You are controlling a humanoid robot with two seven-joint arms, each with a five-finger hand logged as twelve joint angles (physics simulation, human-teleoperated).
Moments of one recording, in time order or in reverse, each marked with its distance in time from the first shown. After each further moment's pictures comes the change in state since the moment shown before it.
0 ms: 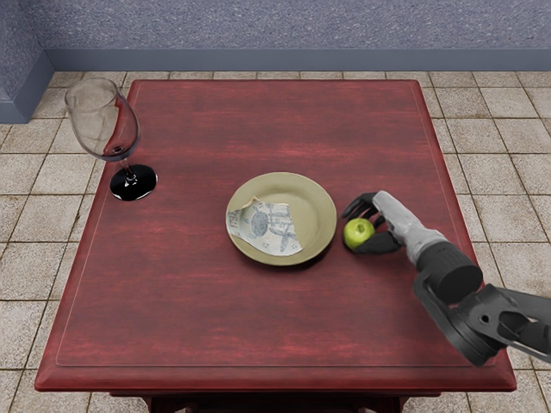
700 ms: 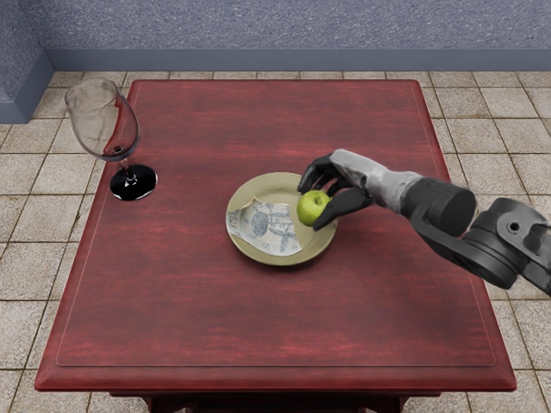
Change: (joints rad) left arm 0.000 0.000 0.000 0.000 0.000 0.000 0.000; right arm 0.056 0.042 0.357 -0.001 0.245 0.529 0.010
